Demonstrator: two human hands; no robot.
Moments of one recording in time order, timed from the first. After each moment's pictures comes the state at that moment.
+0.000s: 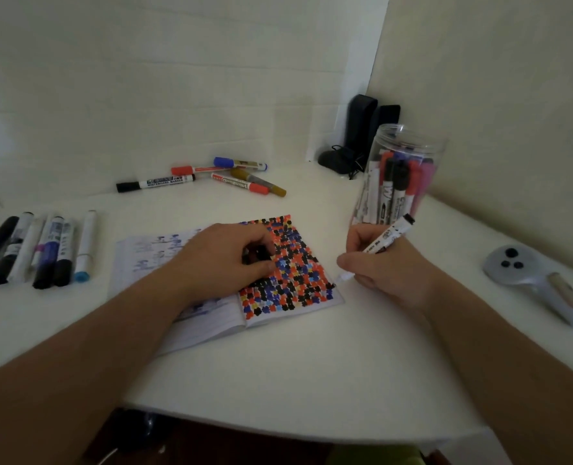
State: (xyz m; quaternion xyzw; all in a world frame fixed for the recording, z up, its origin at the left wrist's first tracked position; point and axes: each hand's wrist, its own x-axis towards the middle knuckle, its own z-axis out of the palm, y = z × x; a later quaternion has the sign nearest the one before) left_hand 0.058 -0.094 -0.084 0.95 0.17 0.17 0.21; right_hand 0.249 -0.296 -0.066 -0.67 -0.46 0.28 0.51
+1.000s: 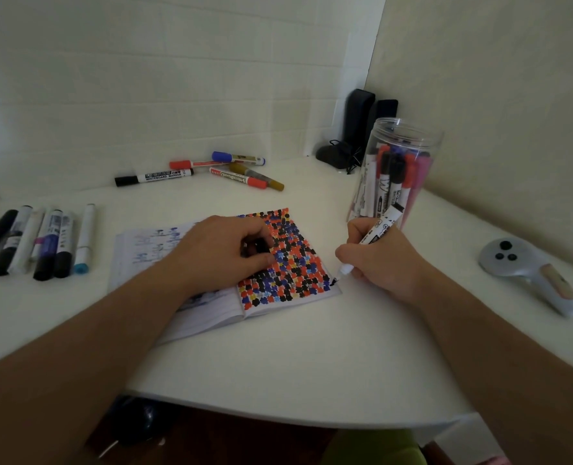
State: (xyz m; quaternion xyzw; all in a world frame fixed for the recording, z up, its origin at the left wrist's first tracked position) left_hand 0.059 -0.095 -0.086 0.95 0.17 0.18 0.18; right_hand 0.250 -0.289 -0.074 -0.74 -0.41 0.20 0.49
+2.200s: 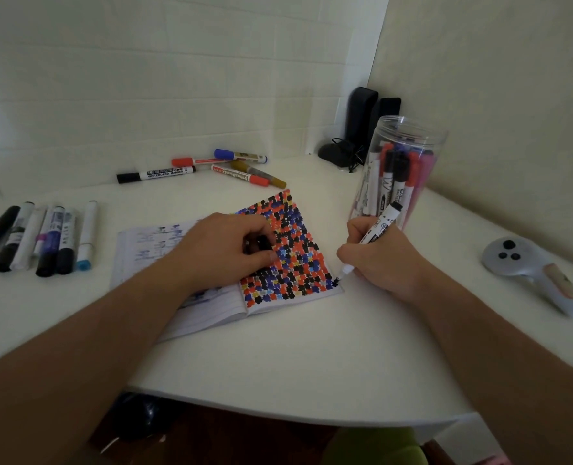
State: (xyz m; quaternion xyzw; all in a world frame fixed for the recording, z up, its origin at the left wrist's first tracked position) left_hand 0.056 -0.098 -0.083 0.95 0.18 0.18 0.18; right_hand 0.246 -0.288 -0.073 -0.75 -0.43 0.19 0.47
